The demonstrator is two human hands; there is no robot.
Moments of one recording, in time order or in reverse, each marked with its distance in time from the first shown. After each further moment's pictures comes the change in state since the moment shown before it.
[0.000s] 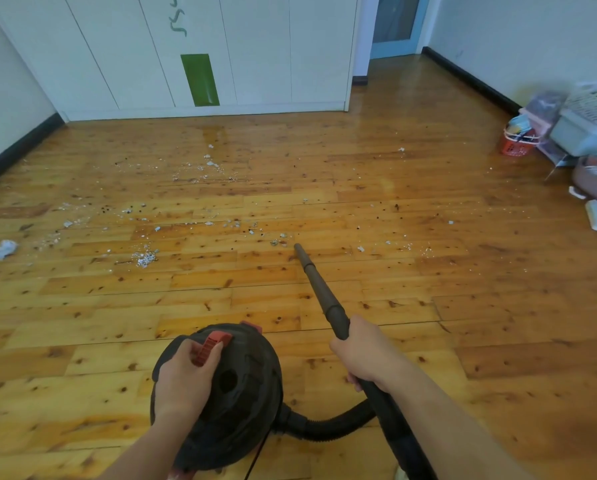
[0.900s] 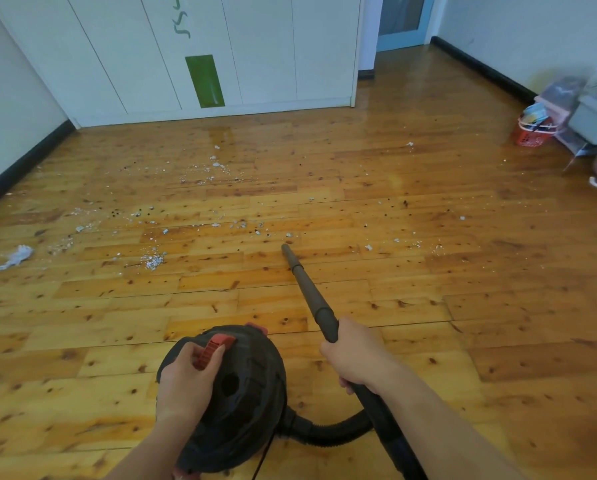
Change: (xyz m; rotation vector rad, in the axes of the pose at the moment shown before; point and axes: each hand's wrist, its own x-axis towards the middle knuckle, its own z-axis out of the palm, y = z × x) left_hand 0.006 0.000 0.001 -0.002 -0.005 -0.004; right_hand 0.009 -0.009 0.009 -0.055 -0.036 -0.017
